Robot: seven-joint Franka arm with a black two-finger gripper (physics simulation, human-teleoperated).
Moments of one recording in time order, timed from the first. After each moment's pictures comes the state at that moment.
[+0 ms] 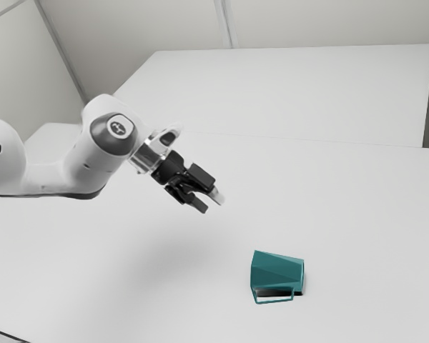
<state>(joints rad) -0.09 -0.08 -0.07 -2.28 -0.88 2.10 0.57</state>
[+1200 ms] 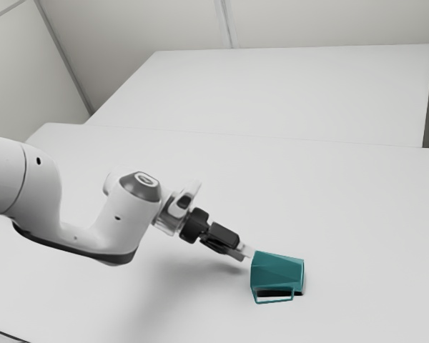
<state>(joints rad) -0.14 0.01 -0.17 -2.47 -1.39 2.21 1.12</state>
